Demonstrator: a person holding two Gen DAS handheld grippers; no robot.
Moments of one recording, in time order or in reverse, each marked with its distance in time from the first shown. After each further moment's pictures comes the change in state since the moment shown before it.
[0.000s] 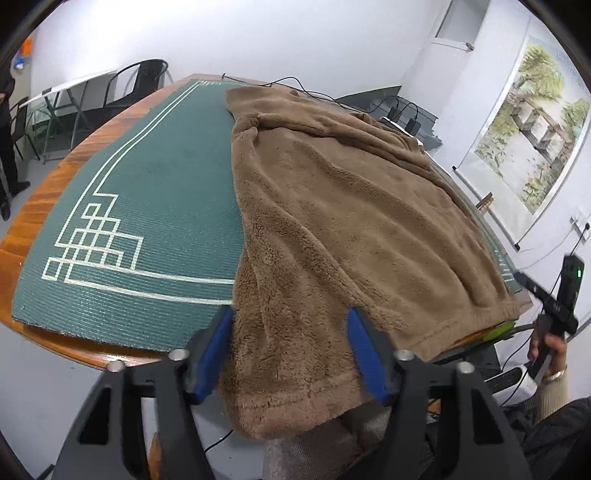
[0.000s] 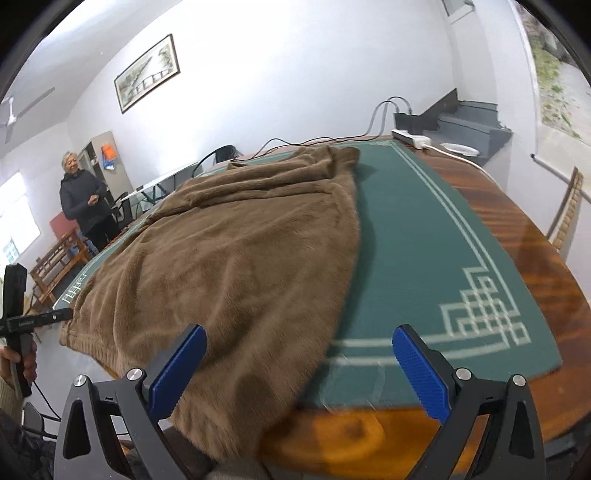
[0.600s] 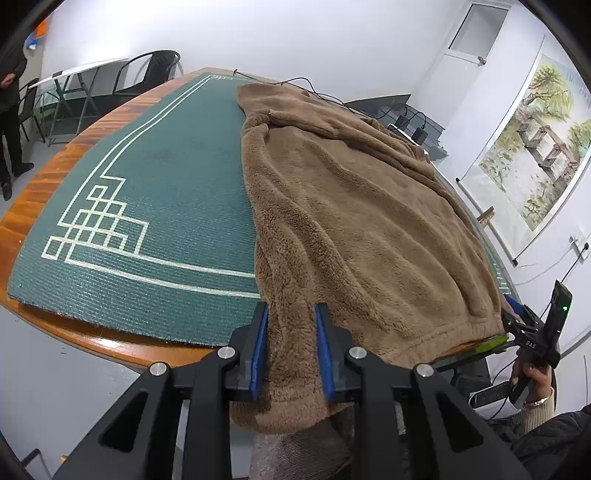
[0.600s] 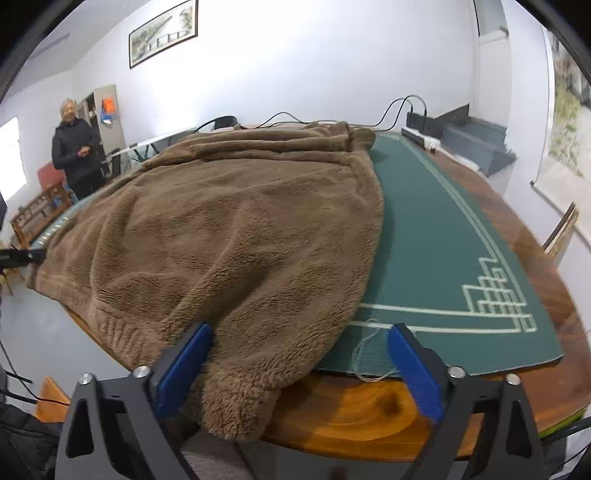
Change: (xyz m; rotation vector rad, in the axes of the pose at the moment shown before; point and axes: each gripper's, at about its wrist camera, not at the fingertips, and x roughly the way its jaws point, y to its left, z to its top) left arm -0.002 0.003 -0.007 -0.057 -0.016 -0.004; right arm 0.023 0.040 -0.024 -0.152 0.065 -0.082
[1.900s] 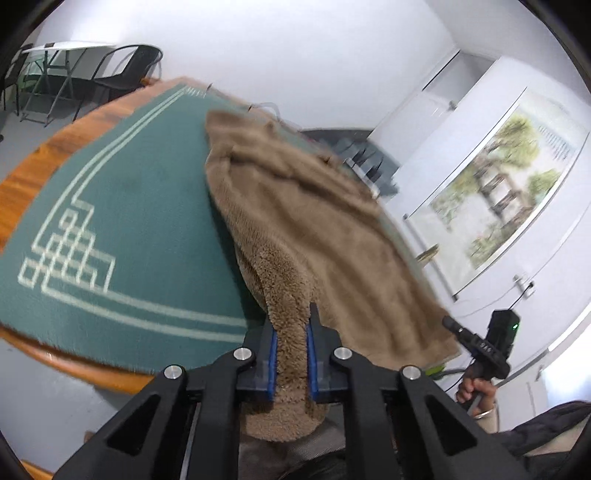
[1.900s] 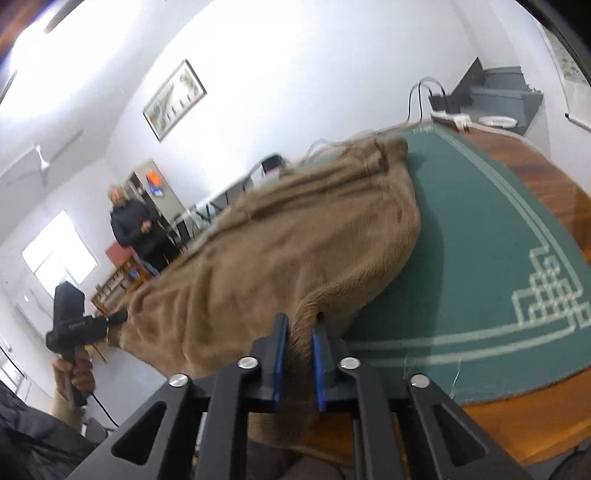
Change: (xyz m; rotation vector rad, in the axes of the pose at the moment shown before) left arm -0.033 0.006 0.034 -0.109 -0.105 -0.271; right arm -0.024 -0.036 0.032 0.266 -0.114 0.373
